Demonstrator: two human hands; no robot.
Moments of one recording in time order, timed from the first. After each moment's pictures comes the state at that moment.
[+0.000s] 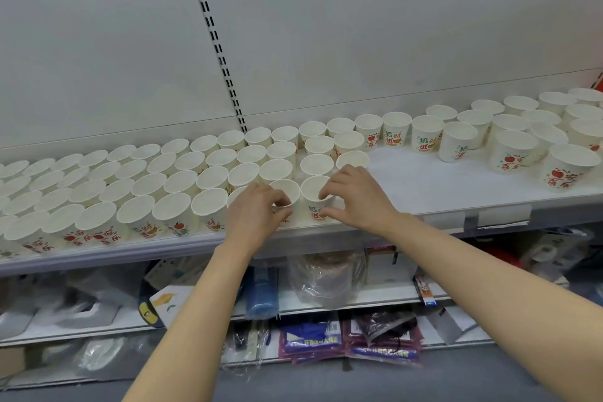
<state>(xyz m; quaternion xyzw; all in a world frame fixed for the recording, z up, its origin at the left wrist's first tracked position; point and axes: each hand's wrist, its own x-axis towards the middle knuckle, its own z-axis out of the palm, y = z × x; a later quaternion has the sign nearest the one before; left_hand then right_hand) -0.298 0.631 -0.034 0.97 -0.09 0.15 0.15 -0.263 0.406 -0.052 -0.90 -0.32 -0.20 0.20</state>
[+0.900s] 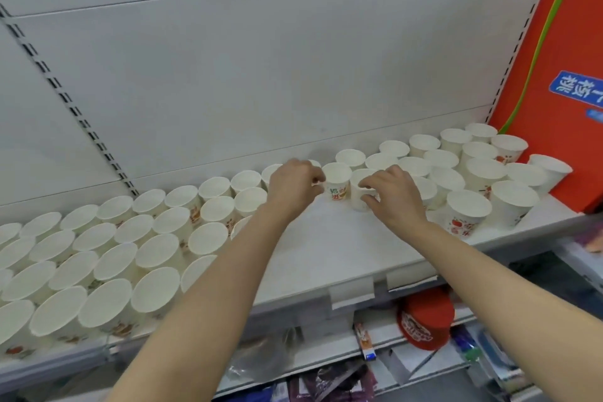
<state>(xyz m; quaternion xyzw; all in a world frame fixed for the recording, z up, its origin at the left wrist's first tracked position) -0.132 0.377 0.006 0.95 -0.25 0.12 0.14 -0.185 0.169 -0.039 -0.95 -0.06 -0.27 0.16</state>
